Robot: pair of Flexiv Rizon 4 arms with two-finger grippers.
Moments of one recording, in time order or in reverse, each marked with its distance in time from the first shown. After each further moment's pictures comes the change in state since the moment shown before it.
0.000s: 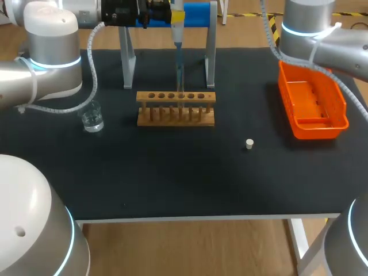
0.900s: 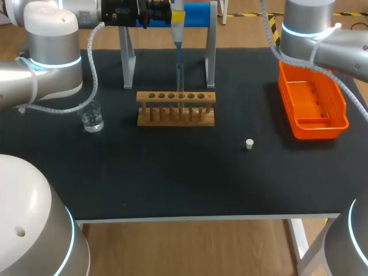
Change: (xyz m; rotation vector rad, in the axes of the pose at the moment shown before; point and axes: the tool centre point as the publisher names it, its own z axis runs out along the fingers) left arm 0.000 -0.001 0.000 0.003 0.000 0.002; right arm 0.001 0.003 -0.001 -0.005 0.006 -0.025
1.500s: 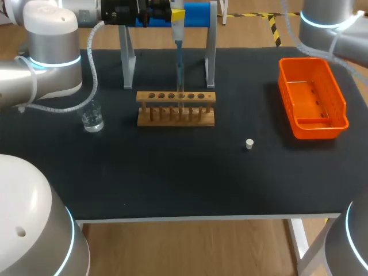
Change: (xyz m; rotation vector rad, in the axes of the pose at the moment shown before) left arm 0.000 -0.002 -0.001 0.001 -0.001 0.000; right arm 0.014 0.015 -0.042 0.084 -0.036 -0.110
